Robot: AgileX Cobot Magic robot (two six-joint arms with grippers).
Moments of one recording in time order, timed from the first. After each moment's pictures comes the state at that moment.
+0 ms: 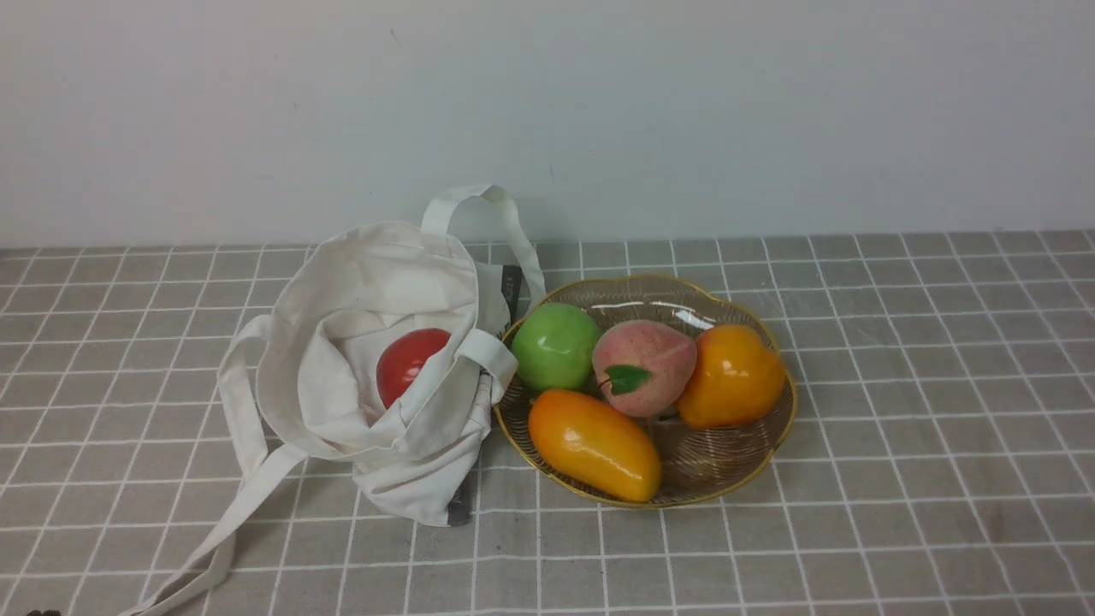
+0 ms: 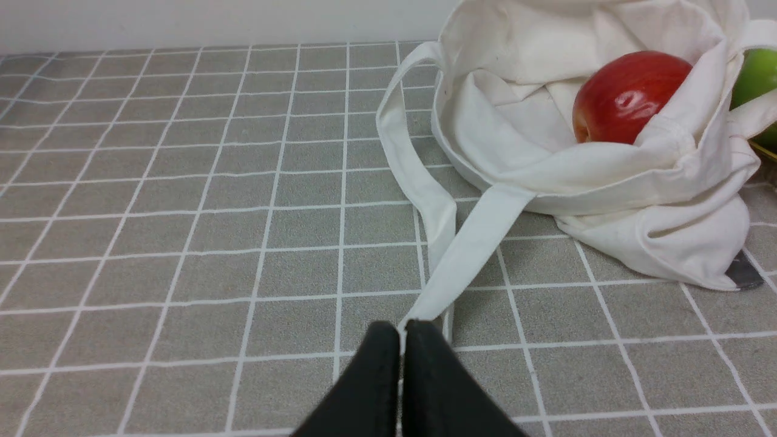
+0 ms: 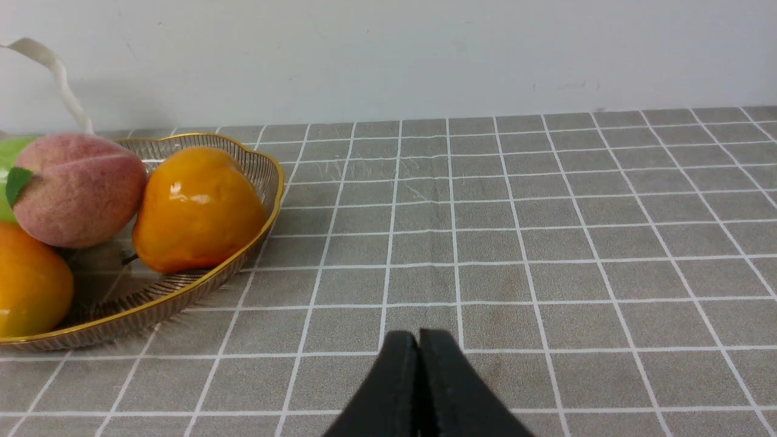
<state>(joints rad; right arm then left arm) 0.02 -0.01 0.02 0.09 0.38 -0.04 -0.03 -0.01 0.03 0.02 0.38 -0.01</state>
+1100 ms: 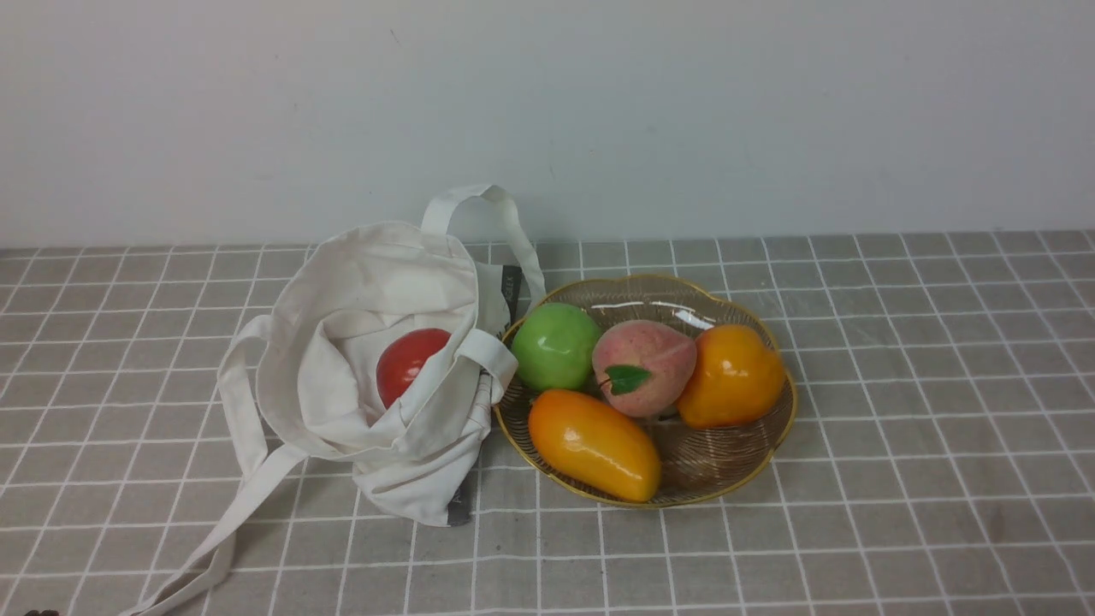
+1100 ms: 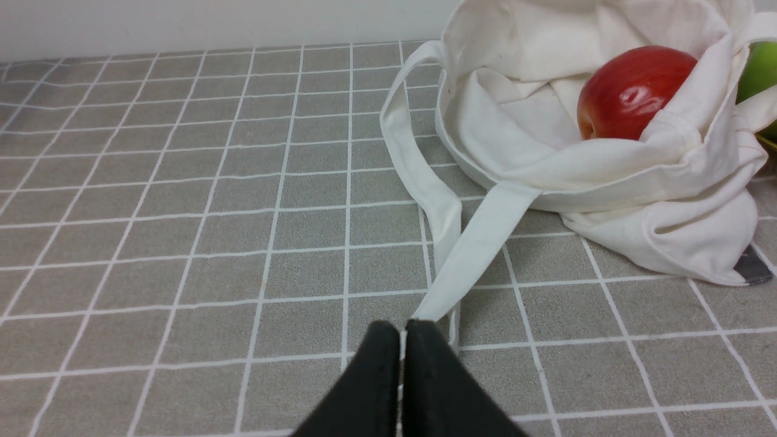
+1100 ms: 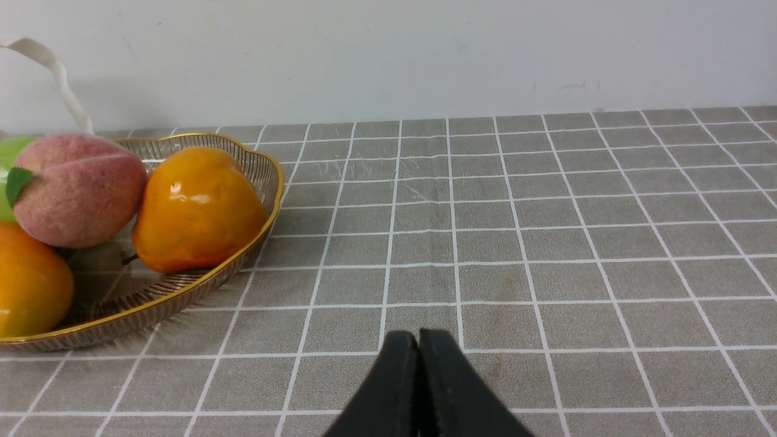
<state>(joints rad) 0.02 -0.01 0.02 0.09 0.38 -0.04 -0.03 -0.01 0.03 0.03 0.38 -0.01</state>
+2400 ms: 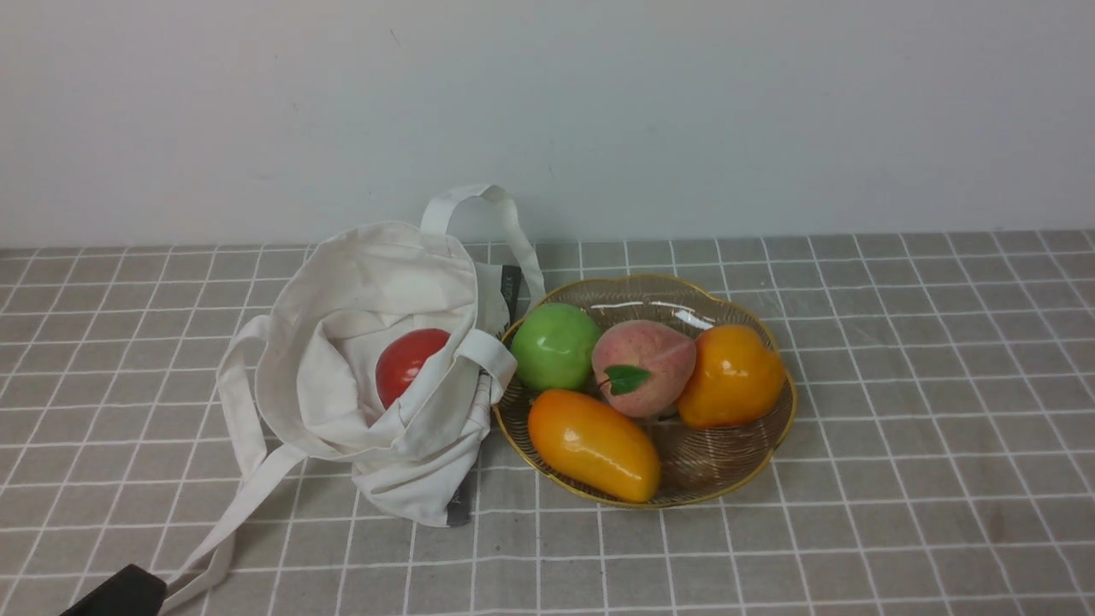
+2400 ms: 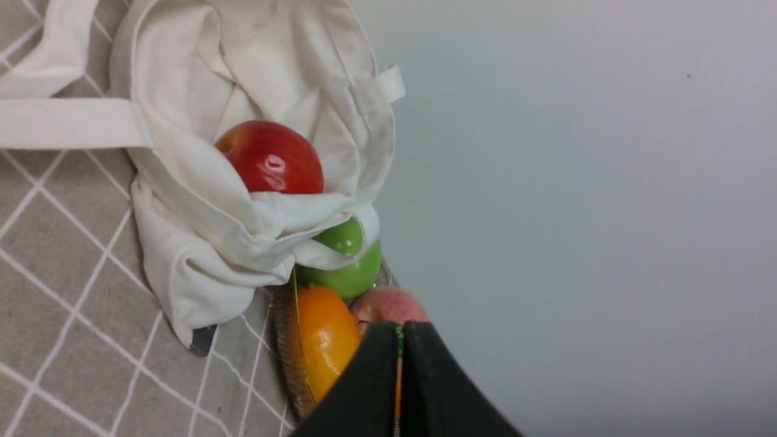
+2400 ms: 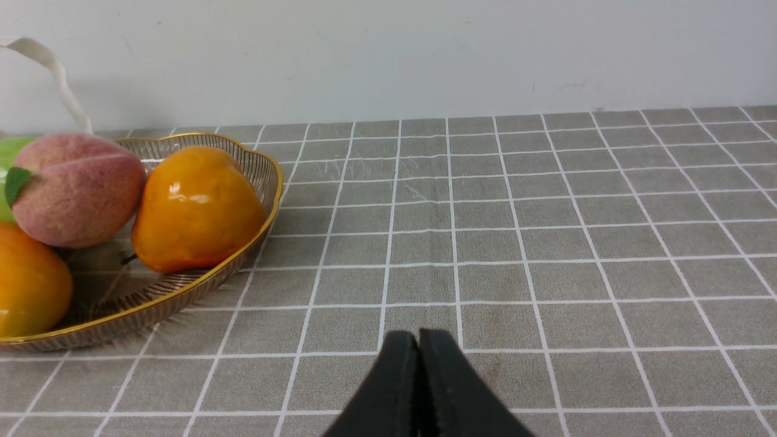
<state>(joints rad) 0.02 -0.01 0.02 0.09 0.38 -0.04 -0.03 -0.01 0.03 -1.08 0.30 -0.13</state>
